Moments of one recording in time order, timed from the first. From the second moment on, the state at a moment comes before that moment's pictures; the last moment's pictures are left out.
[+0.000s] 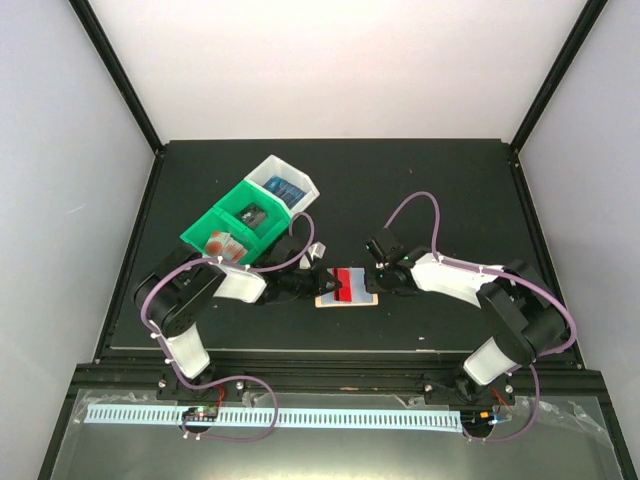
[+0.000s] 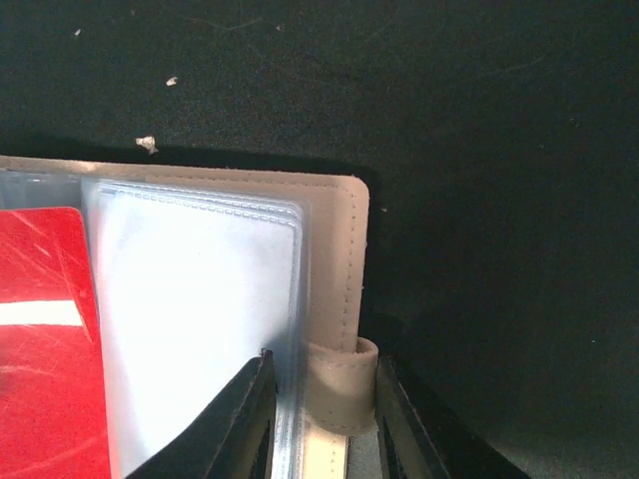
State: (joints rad) left arm -0.68 1.74 0.62 0.41 0.55 -0.93; right arm 0.67 1.57 0.80 -0.42 0.01 0.58
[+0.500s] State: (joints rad) left arm -0.68 1.80 0.65 0.47 0.61 -0.99; right arm 0.67 1.57 0.80 -0.42 0.00 0.57
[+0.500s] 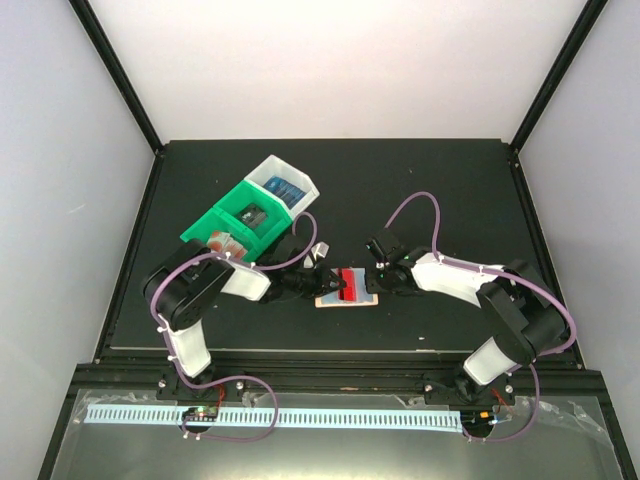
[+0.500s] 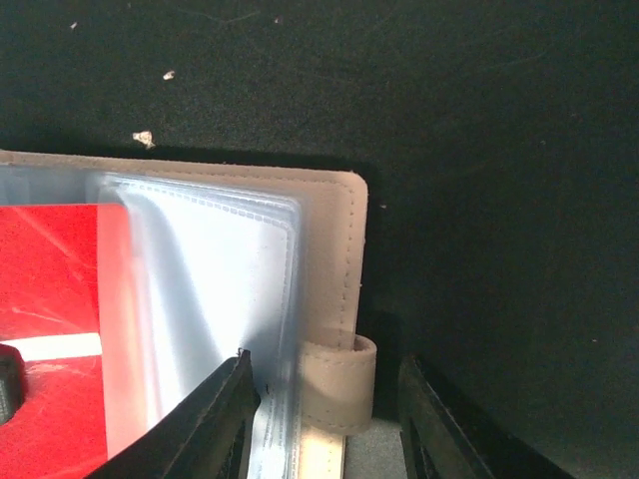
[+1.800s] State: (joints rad) left arm -0.75 1.75 0.82 0.00 0.50 -0.82; right arm 0.67 1.49 0.75 -0.41 -0.01 0.58
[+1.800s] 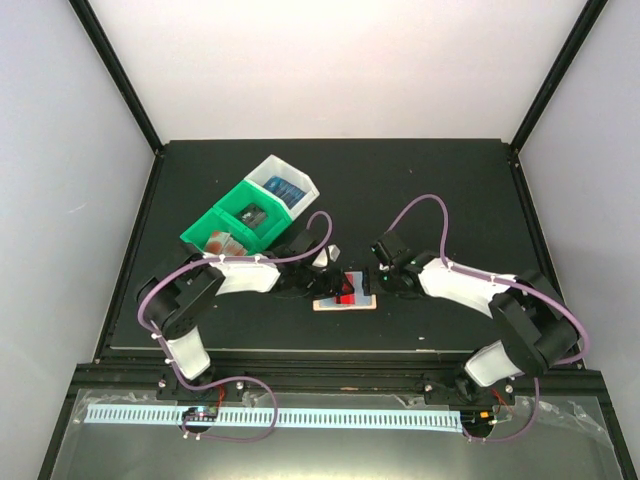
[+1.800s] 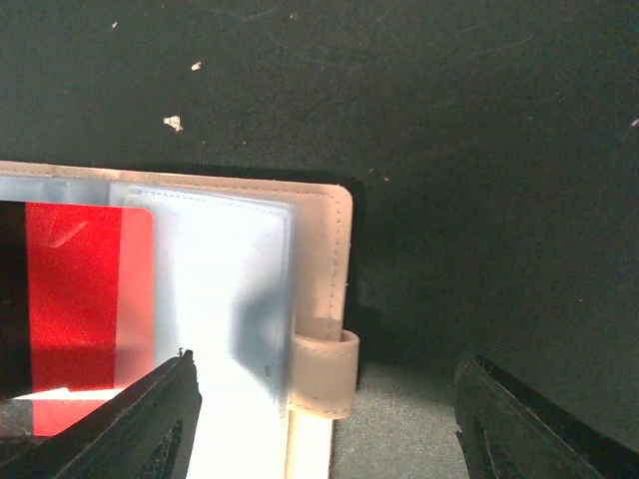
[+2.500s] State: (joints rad) left arm -0.84 1.78 1.00 -0.31 0.39 -0.64; right arm 0.66 1.53 0.74 -0.35 -0.09 0.58
